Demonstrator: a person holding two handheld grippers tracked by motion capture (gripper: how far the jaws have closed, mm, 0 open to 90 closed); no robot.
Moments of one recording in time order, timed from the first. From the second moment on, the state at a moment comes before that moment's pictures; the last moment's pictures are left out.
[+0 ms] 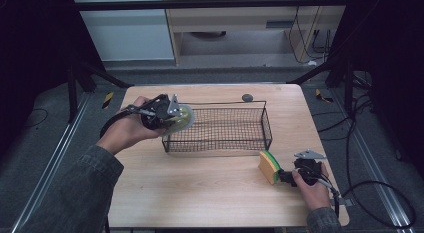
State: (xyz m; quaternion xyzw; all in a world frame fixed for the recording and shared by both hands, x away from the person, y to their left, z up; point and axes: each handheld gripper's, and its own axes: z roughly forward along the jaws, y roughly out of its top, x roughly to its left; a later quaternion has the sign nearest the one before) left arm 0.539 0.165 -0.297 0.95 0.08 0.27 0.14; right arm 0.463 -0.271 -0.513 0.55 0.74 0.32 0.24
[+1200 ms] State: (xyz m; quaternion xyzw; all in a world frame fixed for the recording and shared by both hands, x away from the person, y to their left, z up) left arm 0.570 0.144 -0.313 0.96 0.04 0.27 0.11; right arm 0.465 -0.272 -0.514 0.54 0.74 0.31 0.24
